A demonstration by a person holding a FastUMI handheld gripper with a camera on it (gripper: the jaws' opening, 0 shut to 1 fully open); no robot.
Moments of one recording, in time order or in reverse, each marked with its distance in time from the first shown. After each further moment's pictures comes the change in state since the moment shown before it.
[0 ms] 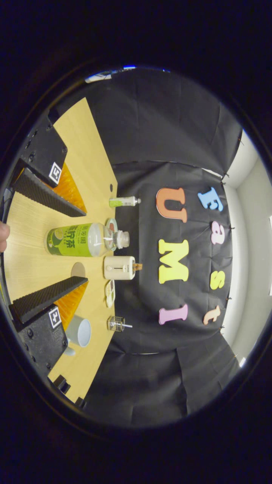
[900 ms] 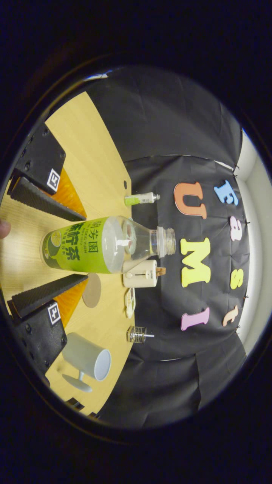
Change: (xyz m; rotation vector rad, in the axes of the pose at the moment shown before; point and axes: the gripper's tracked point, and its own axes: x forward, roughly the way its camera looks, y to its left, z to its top) arm 0.066 0.012 -0.029 0.054 0.121 0.022
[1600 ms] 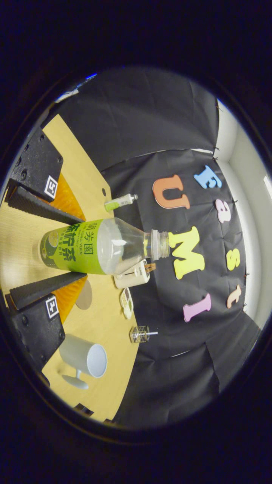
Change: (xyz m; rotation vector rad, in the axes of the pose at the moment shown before) arm -0.021 -0.016 0.048 0.210 -0.048 0.062
